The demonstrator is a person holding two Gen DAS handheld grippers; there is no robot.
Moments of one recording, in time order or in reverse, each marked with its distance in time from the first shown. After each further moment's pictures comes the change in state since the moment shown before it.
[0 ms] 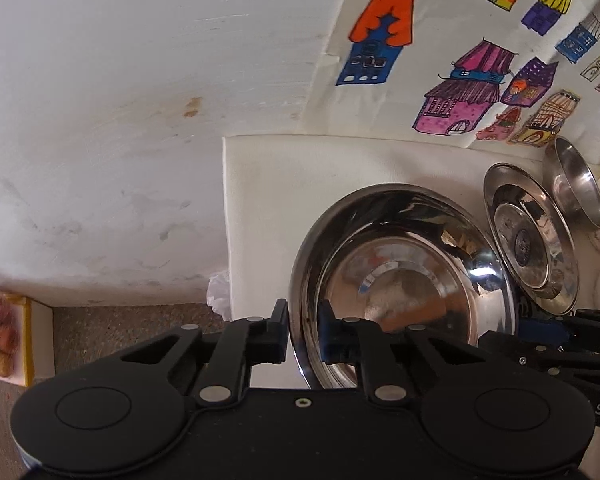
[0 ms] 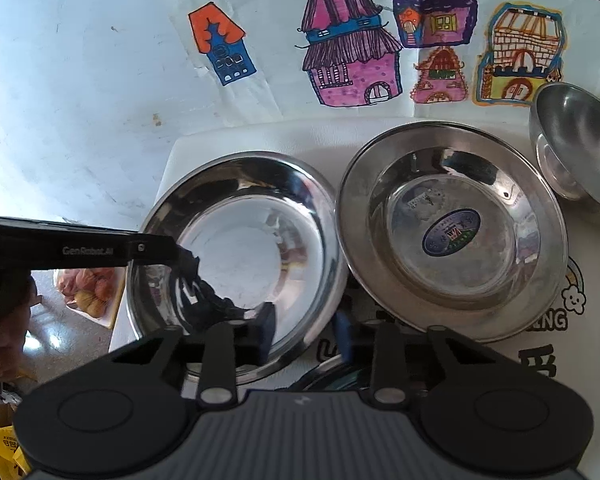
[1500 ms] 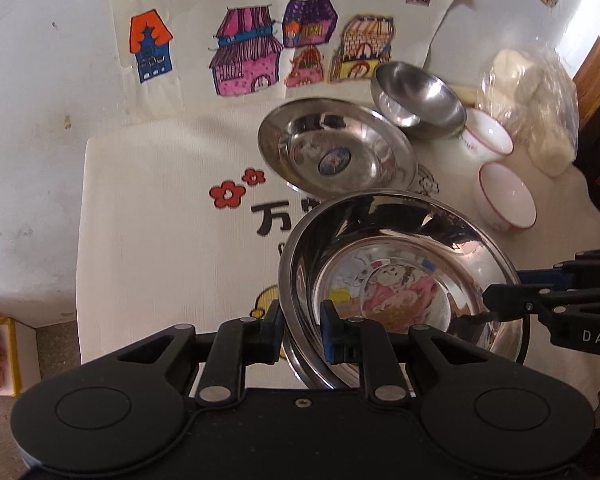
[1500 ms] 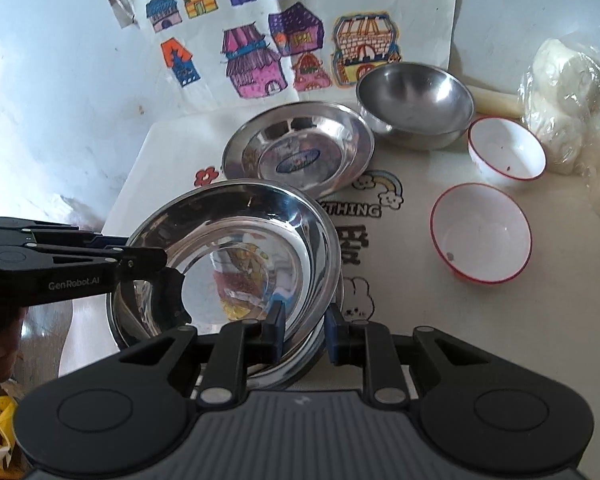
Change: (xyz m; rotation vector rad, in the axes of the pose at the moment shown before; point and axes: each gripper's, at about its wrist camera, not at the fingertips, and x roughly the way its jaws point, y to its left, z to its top) left arm -0.052 -0.159 -0.092 0.175 -0.044 -0.028; right arm -0.130 -0.082 -0.079 -0.025 -0.025 -0.048
